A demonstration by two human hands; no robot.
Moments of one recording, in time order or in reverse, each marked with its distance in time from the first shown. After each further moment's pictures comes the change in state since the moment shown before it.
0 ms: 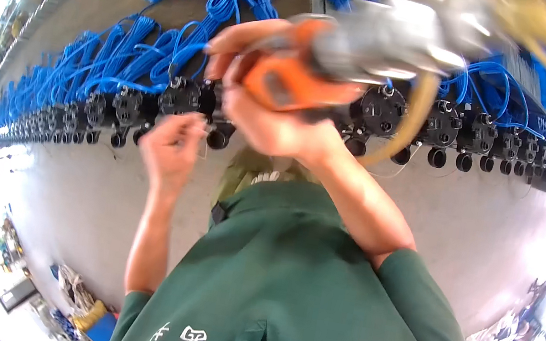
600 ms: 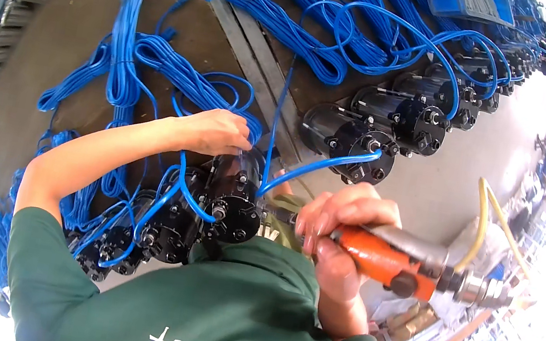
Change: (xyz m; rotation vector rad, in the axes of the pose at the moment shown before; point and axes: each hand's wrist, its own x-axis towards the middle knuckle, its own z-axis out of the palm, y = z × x) left_hand 0.224 -0.122 0.202 -0.109 -1.600 1.038; right_hand -0.014 0.018 -0.006 -0.184 0.929 0.059
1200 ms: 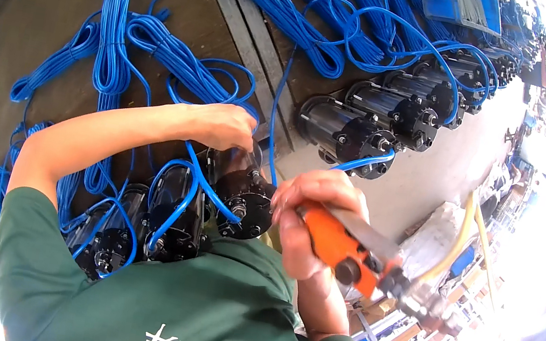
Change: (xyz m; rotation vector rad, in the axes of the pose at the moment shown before) left_hand 0.008 -0.012 0.001 -0.065 -0.151 0.150; right_hand -0.004 0.039 0.055 -0.295 -0.005 -0.022
